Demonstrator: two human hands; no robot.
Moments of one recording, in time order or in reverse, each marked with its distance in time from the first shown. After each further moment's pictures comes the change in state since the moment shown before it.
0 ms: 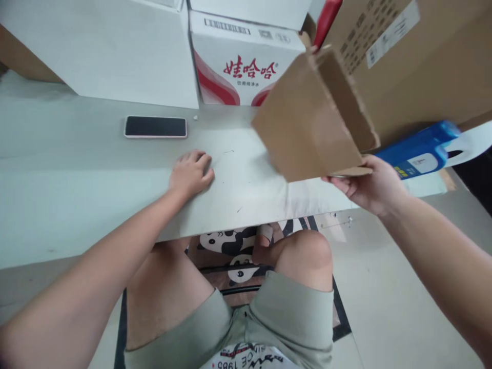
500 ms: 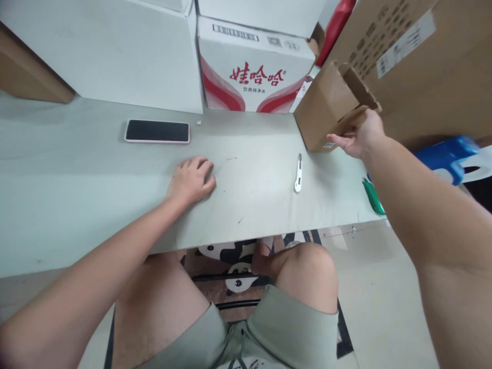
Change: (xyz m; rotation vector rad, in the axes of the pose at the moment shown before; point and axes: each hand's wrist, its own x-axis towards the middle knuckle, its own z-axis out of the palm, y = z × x) left_hand 0.003 -0.002 0.002 0.020 -0.017 -0.018; right_hand 0.140 -0.050 0.049 0.132 0.122 0.041
